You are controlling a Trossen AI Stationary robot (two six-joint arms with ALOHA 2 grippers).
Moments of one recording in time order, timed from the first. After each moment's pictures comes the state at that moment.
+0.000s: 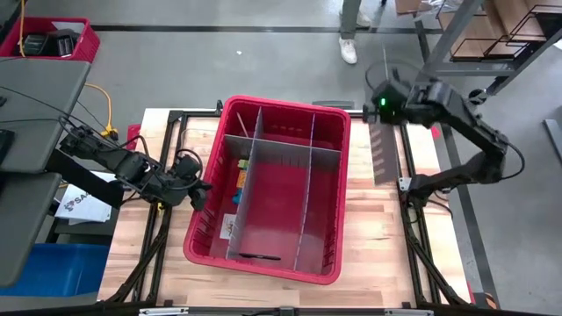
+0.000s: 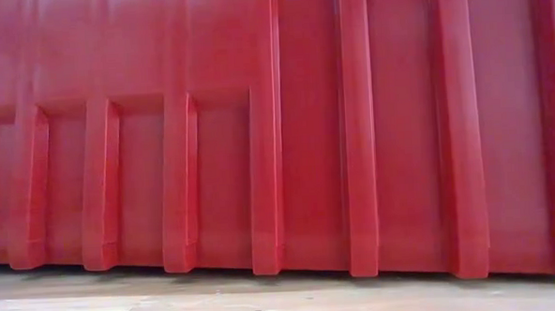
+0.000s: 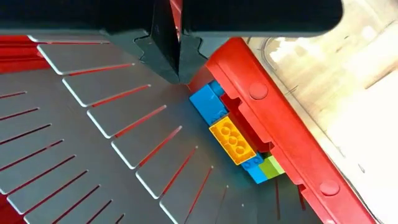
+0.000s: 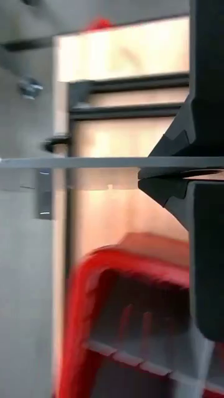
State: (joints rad) left arm -0.47 0.89 0.96 -1.07 -0.53 -1.15; right arm -0.47 1.29 1.67 -1.57 0.50 0.96
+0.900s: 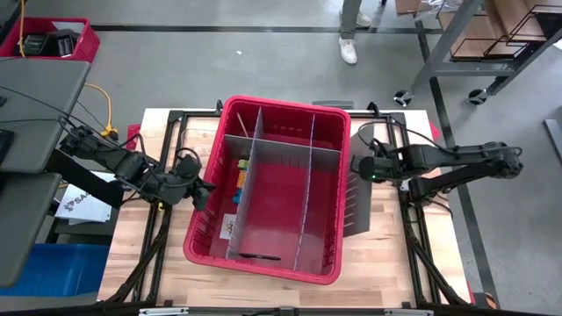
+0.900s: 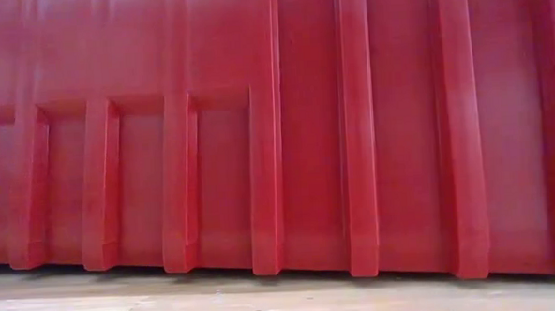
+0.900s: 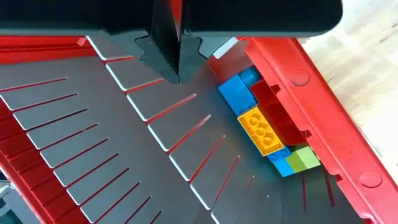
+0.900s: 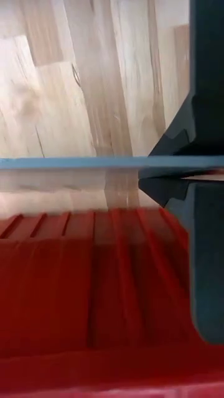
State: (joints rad) left arm -0.47 0.88 0.97 -0.97 -0.53 -1.18; right arm 0.03 1.03 0.89 -1.13 0.35 1.79
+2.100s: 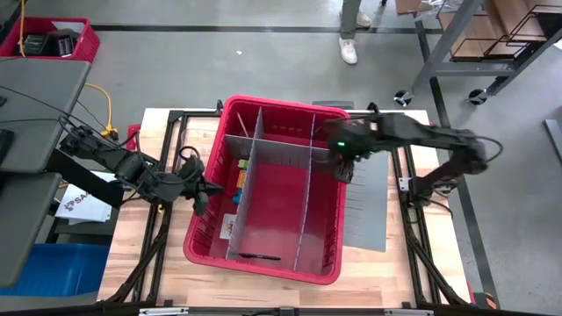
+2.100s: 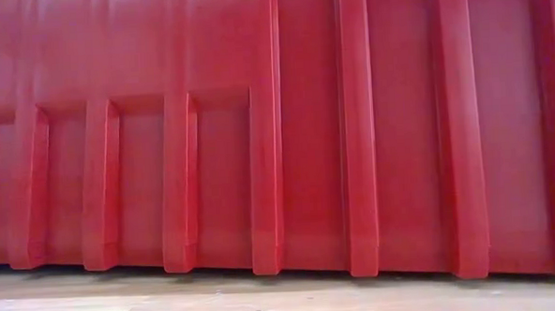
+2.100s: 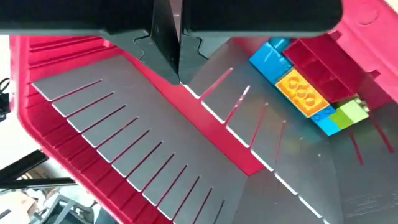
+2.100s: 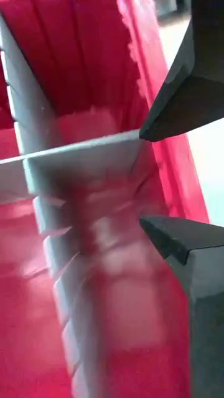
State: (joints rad) left arm -0.47 0.88 0.97 -0.79 -0.52 -0.94; right arm -0.10 1.46 1.57 -1.32 0.18 0.21
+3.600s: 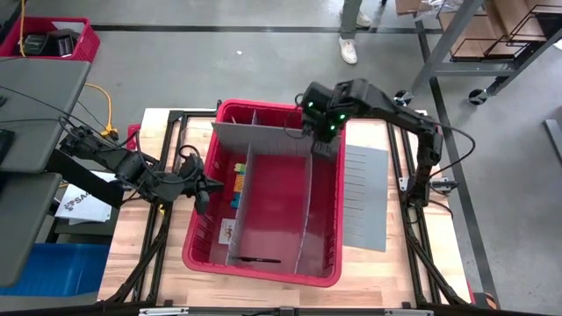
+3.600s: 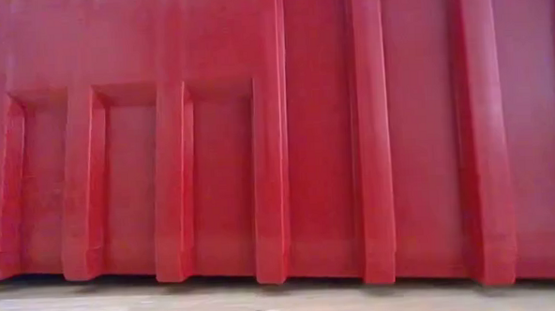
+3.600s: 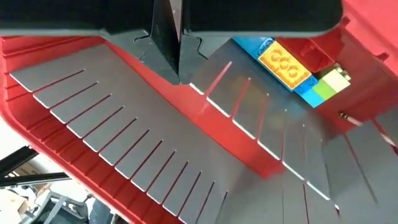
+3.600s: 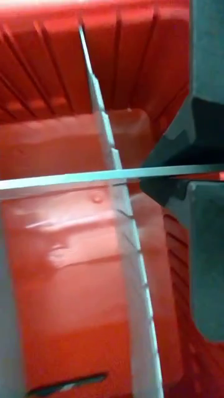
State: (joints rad) left arm -0.46 0.89 0.97 -0.78 -0.57 -0.89; right arm -0.30 1.86 2.13 -1.52 -0.05 -0.06
